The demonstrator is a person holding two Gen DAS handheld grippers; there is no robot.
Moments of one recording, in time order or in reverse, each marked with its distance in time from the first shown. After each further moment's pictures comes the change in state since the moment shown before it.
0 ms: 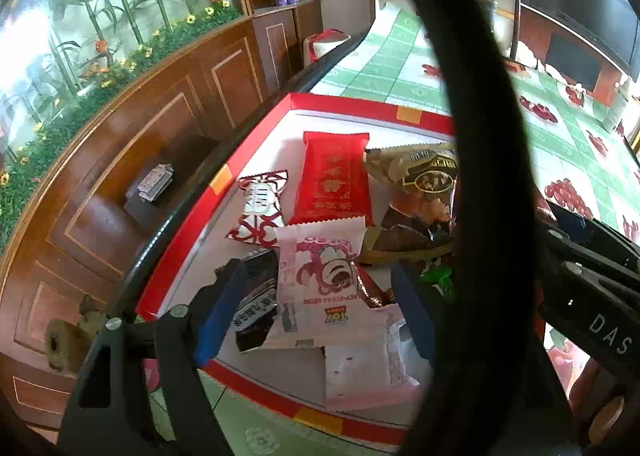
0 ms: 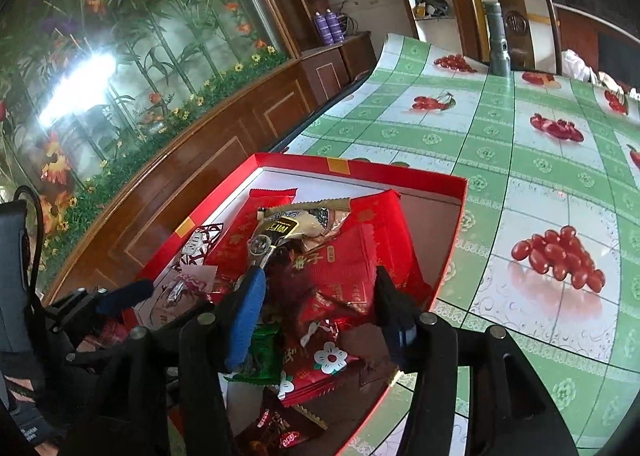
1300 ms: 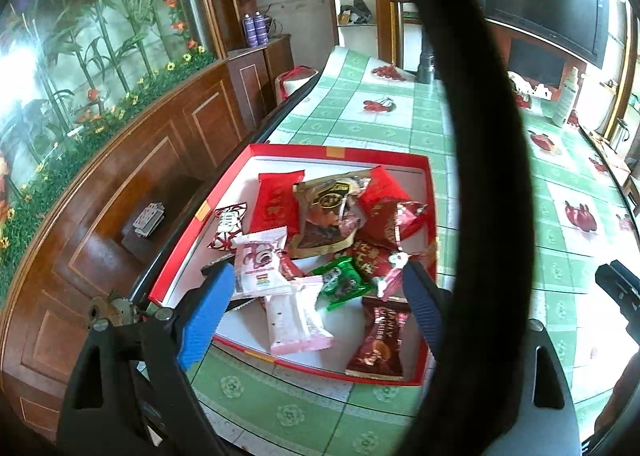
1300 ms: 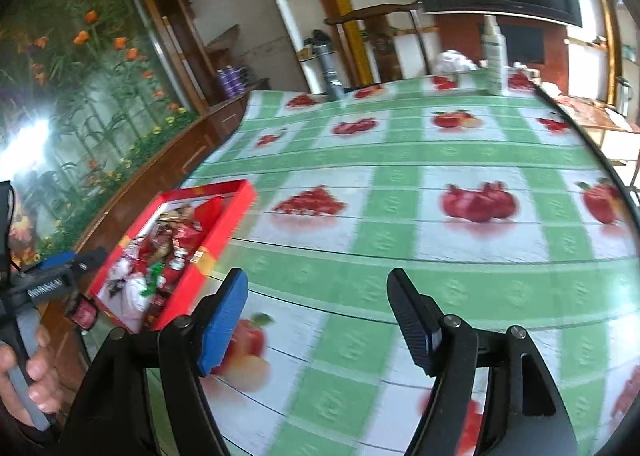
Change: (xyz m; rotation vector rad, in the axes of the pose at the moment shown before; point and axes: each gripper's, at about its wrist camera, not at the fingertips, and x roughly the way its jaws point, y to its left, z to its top) left arm -0.087 -0.050 -0.013 0.087 -0.122 -0.056; right arm -0.173 -0.114 -0.087 0.198 -0.158 -0.265
